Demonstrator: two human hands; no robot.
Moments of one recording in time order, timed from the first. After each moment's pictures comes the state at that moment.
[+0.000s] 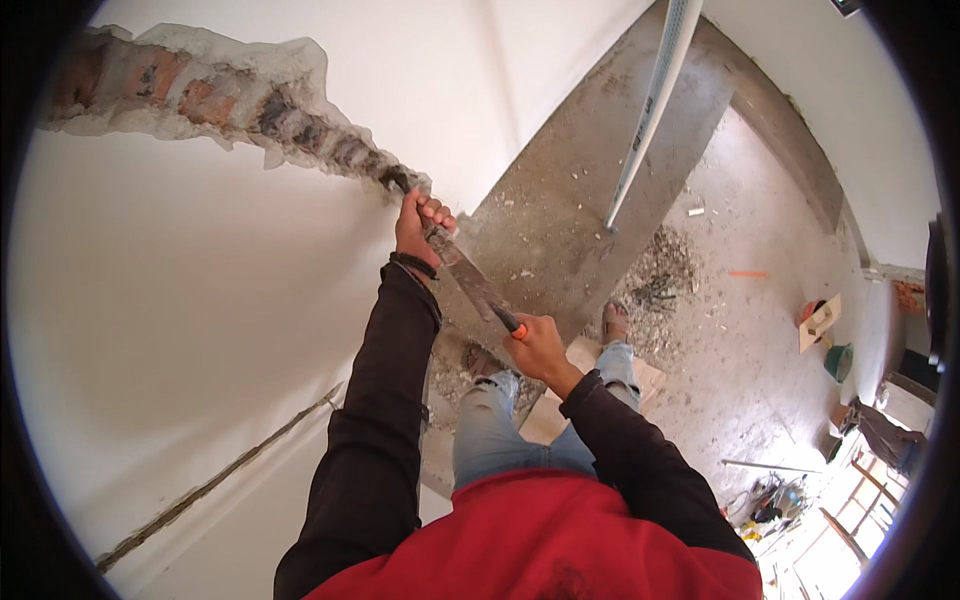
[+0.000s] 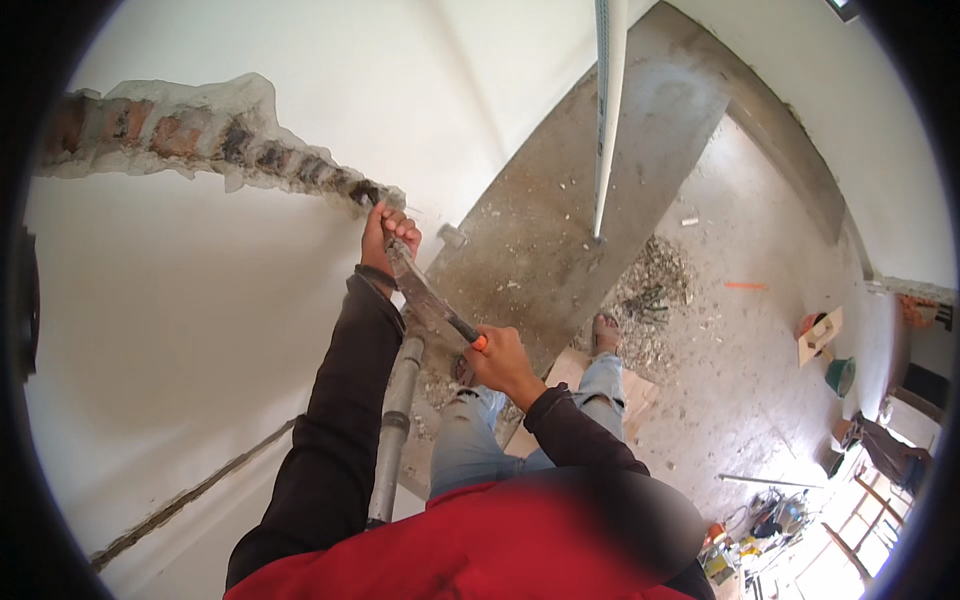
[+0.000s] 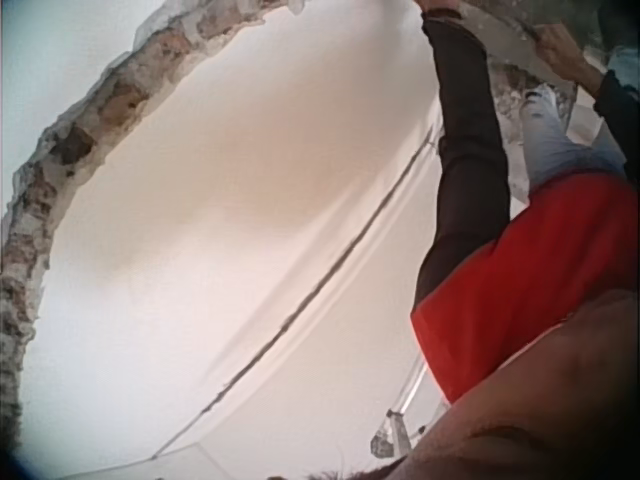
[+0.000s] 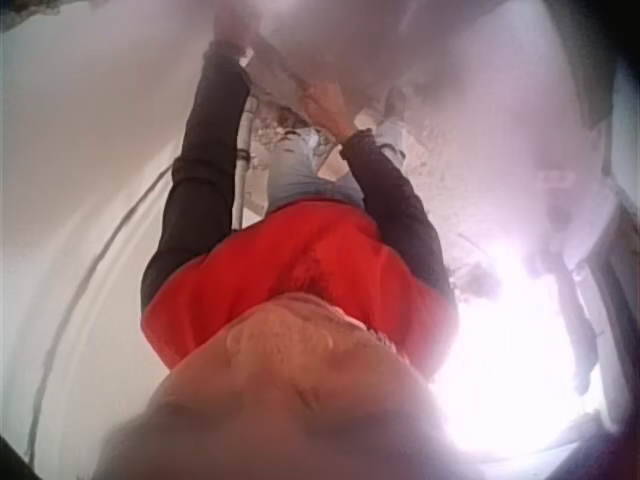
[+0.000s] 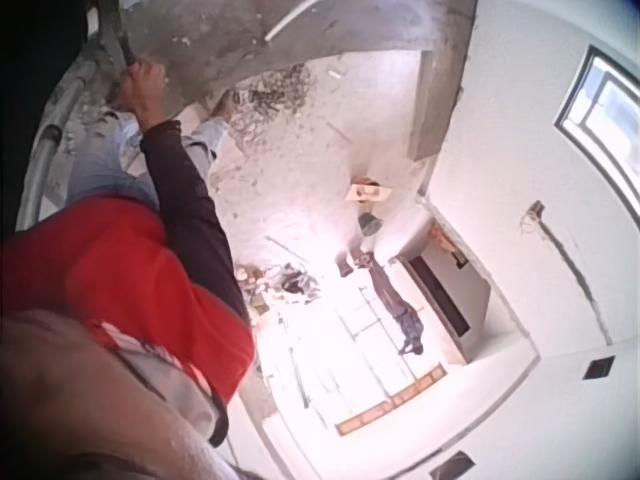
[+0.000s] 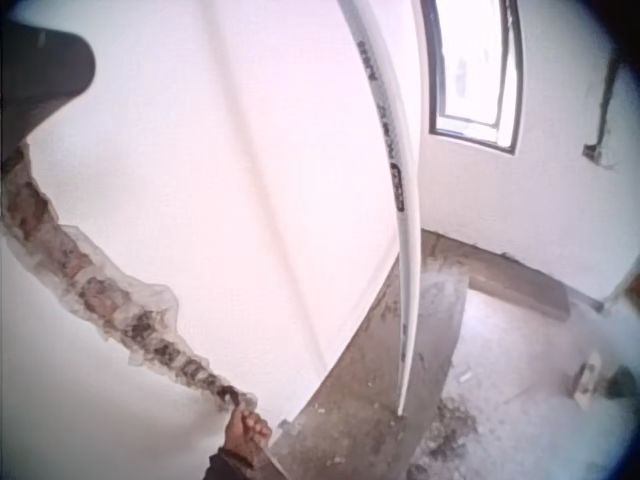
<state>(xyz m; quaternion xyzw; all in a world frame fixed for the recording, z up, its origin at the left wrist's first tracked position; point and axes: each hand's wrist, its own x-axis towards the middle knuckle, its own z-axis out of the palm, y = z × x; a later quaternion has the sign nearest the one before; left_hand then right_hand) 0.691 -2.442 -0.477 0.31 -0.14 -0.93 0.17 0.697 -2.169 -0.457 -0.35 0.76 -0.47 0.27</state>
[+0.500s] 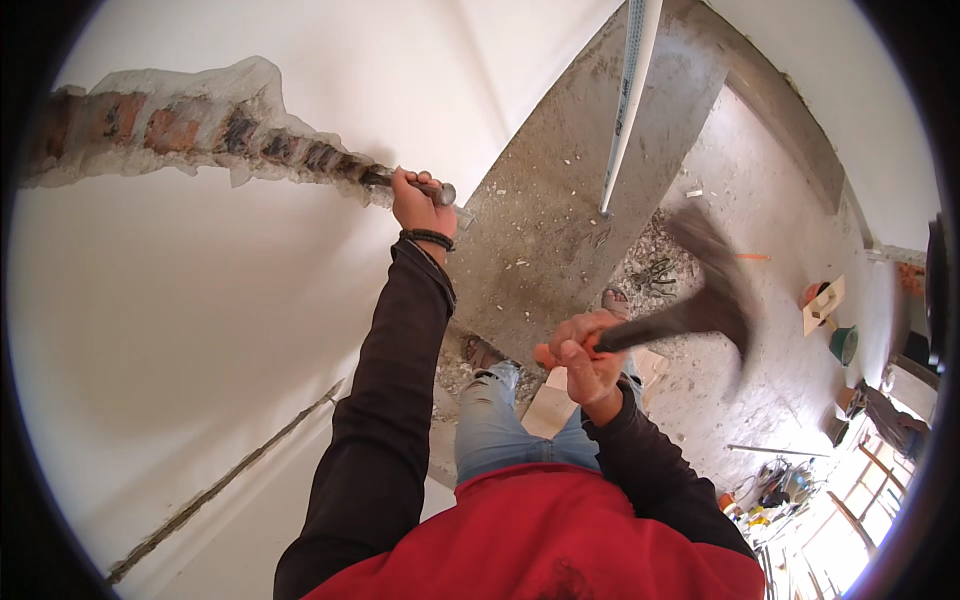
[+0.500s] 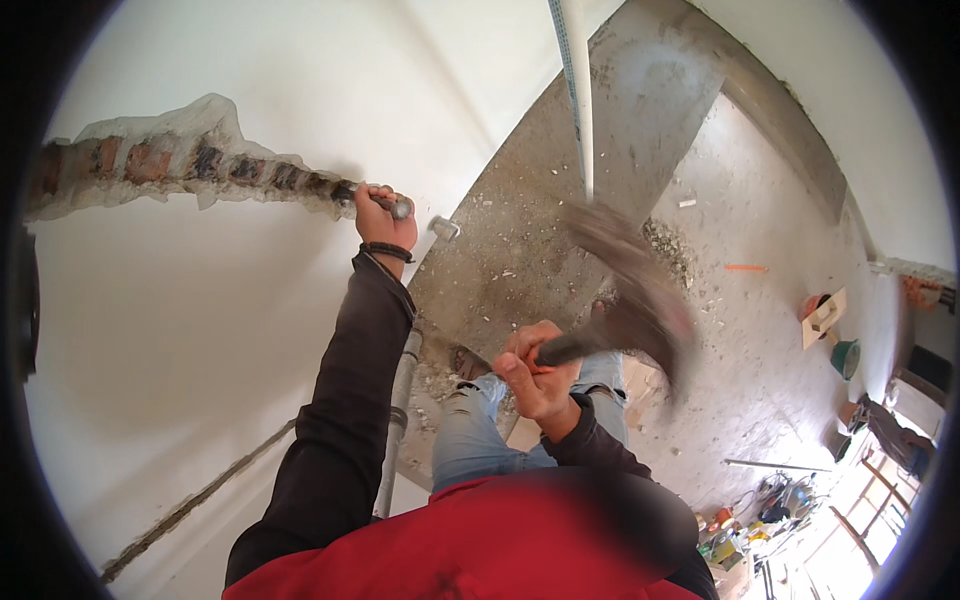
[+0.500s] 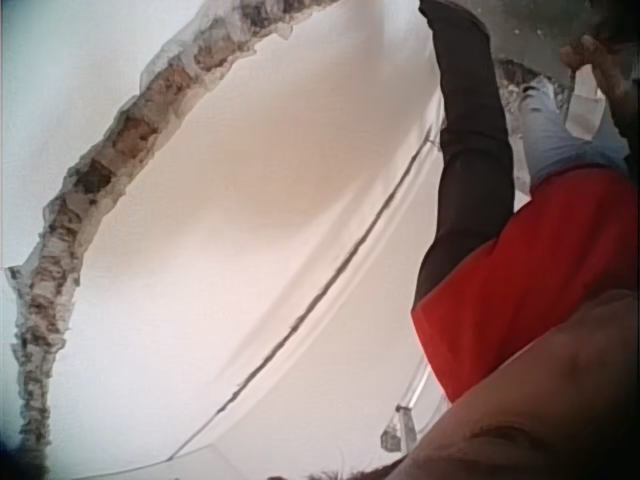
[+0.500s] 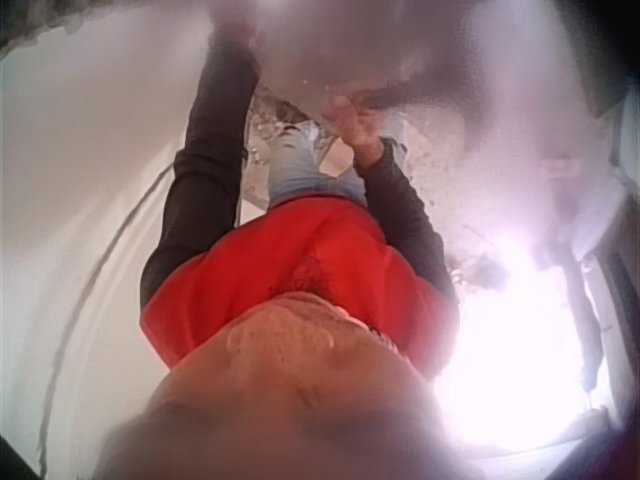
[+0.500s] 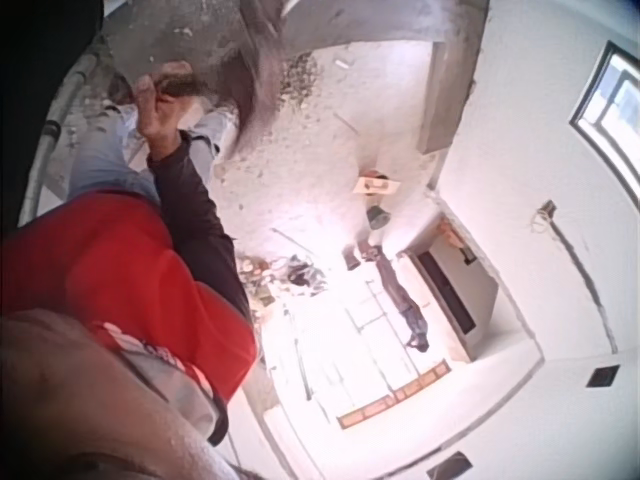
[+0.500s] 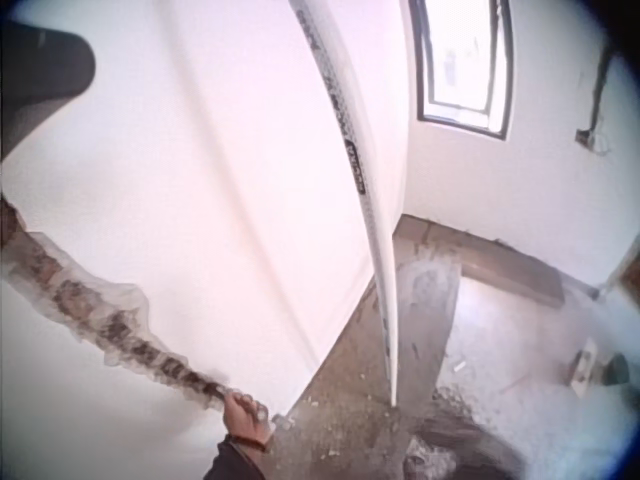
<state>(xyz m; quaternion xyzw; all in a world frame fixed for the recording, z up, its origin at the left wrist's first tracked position) 0.625 -2.412 -0.462 0.42 -0.17 -0.82 0.35 0.673 -2.121 -0.368 -0.11 0.46 -0.85 0.25</state>
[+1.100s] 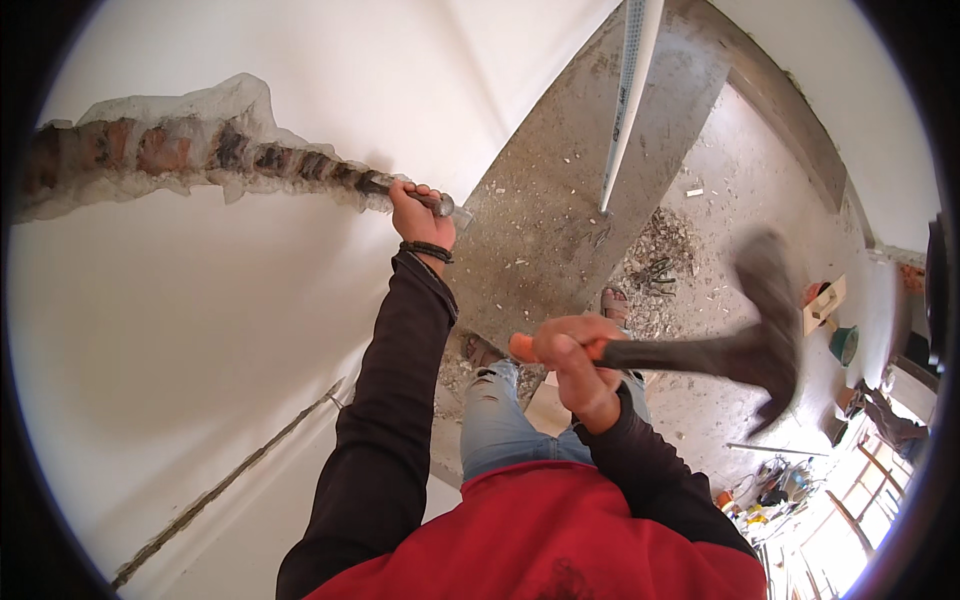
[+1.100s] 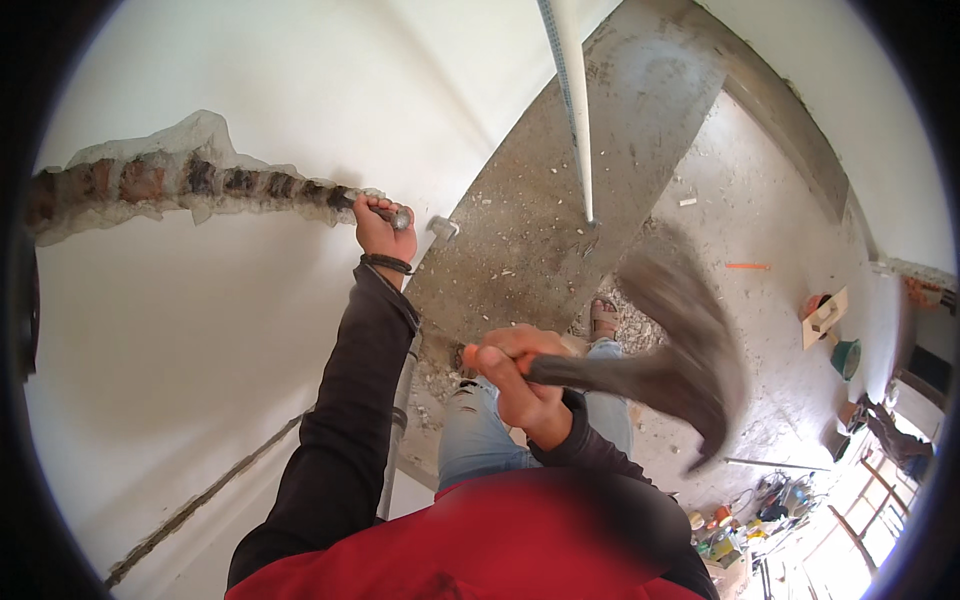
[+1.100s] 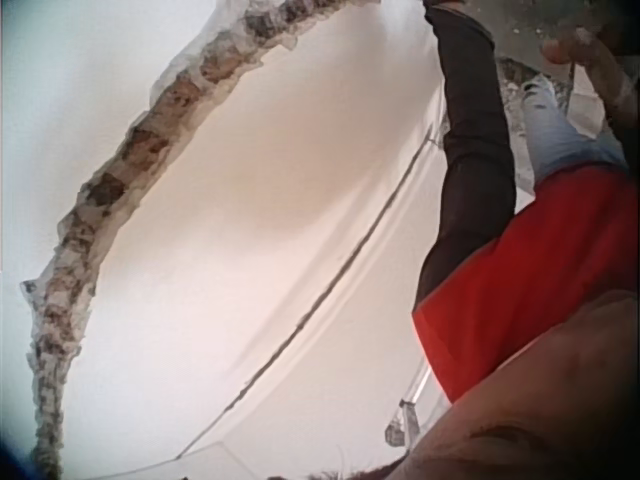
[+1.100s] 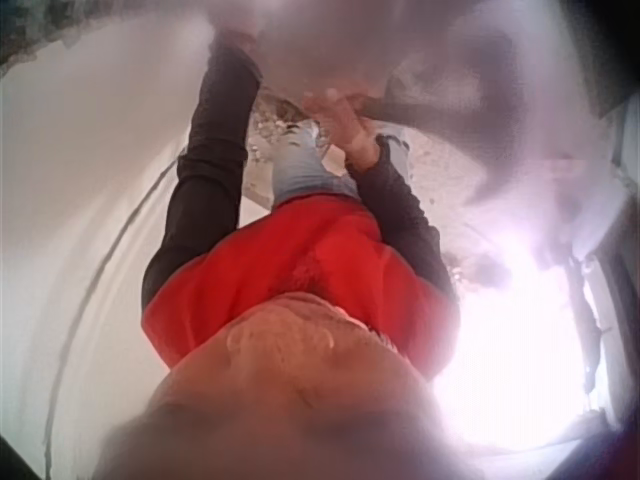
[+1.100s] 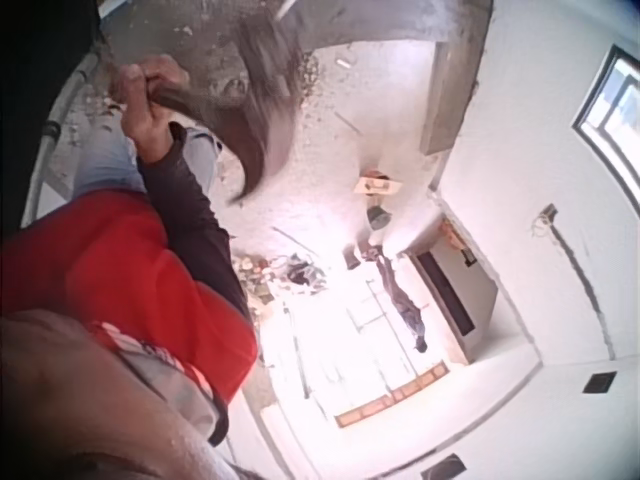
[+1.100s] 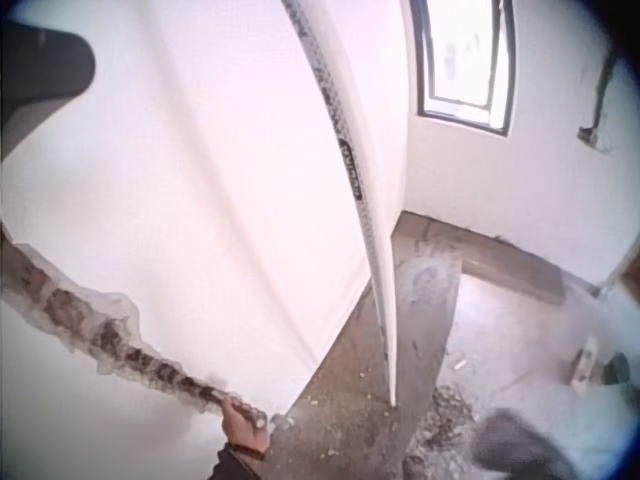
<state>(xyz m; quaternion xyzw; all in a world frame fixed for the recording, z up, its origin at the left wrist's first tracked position) 0.623 -2.406 -0.468 0.44 -0.17 -0.80 0.36 0.650 -2.145 -0.326 -0.10 0.45 -0.85 0.26</state>
